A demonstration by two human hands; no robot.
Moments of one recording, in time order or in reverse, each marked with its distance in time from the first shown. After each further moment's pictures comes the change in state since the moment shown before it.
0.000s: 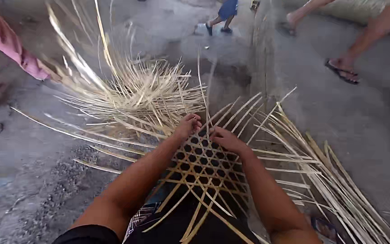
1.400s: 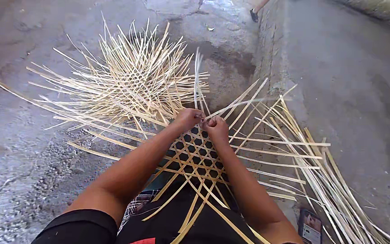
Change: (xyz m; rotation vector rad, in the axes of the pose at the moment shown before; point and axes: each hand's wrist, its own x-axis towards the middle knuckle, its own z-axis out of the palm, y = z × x) left_hand -0.005 0.008 -0.012 0.752 -0.180 0.164; right_hand 0.012 -0.026 0.062 0.028 0.644 0.088
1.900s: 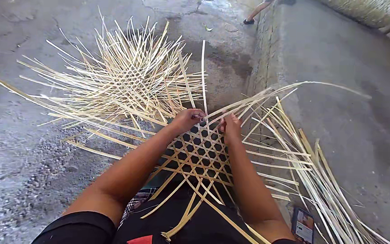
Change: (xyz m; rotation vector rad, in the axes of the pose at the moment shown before) left_hand -0.001 -0.019 0.009 -0.186 0.036 0.142; right_hand 0.024 0.032 -0.027 0.654 0.039 0.159
